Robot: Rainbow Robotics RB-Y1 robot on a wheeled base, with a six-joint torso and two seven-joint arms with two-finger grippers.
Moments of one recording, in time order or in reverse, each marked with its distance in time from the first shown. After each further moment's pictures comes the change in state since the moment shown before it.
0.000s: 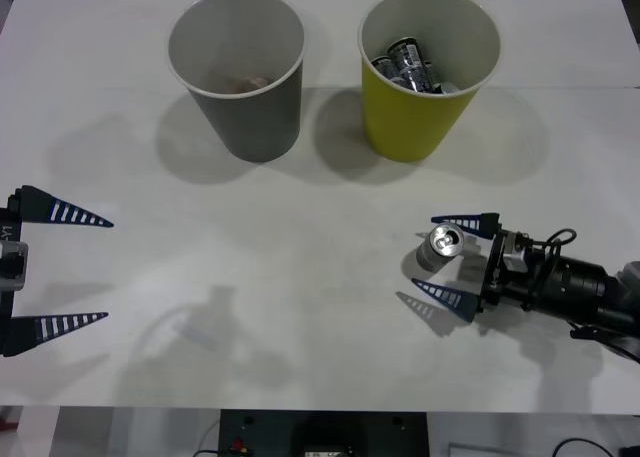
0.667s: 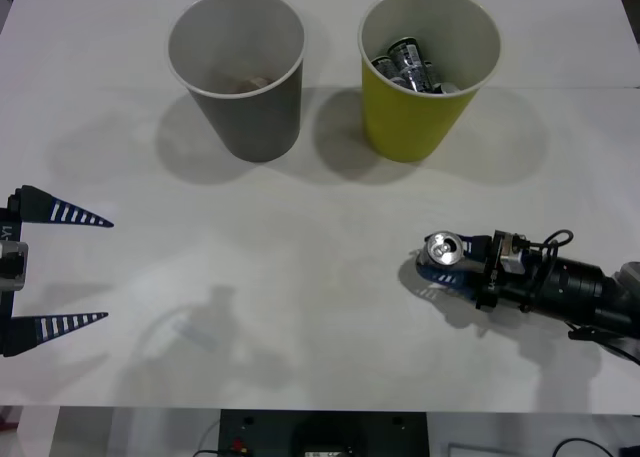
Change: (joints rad) right arm 0.000 0.001 0.011 -0.001 0.000 0.000 0.000; left arm 0.000 0.000 0.000 0.000 0.000 0.000 0.000
